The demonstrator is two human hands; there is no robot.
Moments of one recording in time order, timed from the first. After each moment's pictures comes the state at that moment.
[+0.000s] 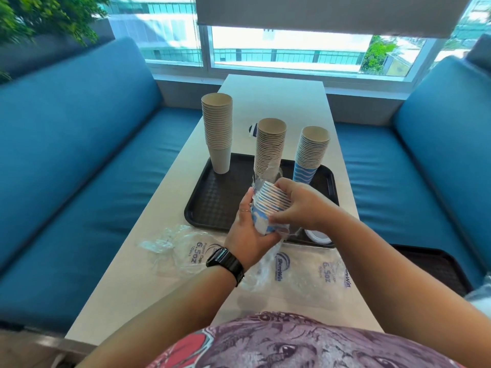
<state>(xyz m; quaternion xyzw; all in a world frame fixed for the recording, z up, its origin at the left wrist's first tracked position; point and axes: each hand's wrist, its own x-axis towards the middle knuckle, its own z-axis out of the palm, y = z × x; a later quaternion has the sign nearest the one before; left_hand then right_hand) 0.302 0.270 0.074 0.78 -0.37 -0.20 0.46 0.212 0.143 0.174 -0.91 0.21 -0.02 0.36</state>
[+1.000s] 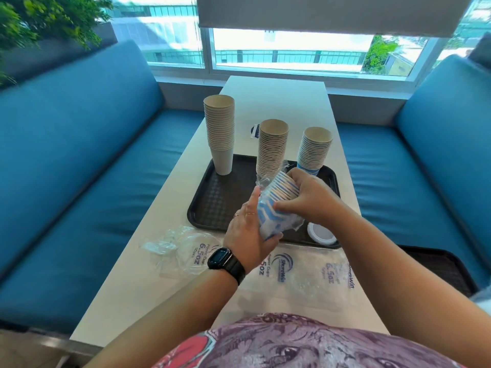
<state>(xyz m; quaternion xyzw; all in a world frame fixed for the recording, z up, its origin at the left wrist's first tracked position) 0.301 0.277 0.083 0.82 -0.44 -0.07 0.37 0.210 0.140 0.180 -0.90 0.25 -0.11 0.35</state>
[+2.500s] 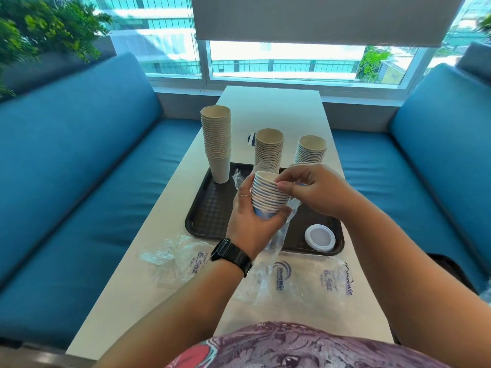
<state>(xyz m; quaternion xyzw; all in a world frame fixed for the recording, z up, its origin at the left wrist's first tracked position) 0.304 0.253 0.116 0.75 -0.36 -0.09 0.55 0.205 0.132 0.219 -0.90 0.17 -0.15 0.36</state>
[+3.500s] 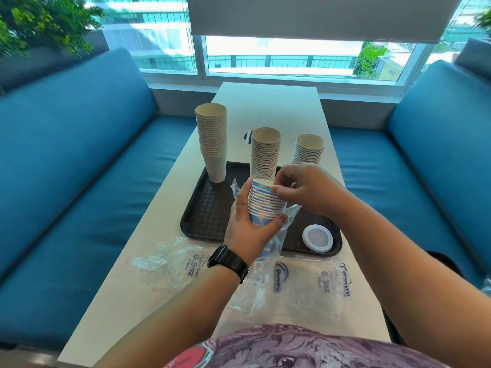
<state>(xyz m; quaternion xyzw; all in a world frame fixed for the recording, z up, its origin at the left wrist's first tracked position) 0.304 0.252 0.100 0.73 -0.35 -0.14 0.57 0.219 0.117 0.206 -0.94 0.16 -0.14 0.27</state>
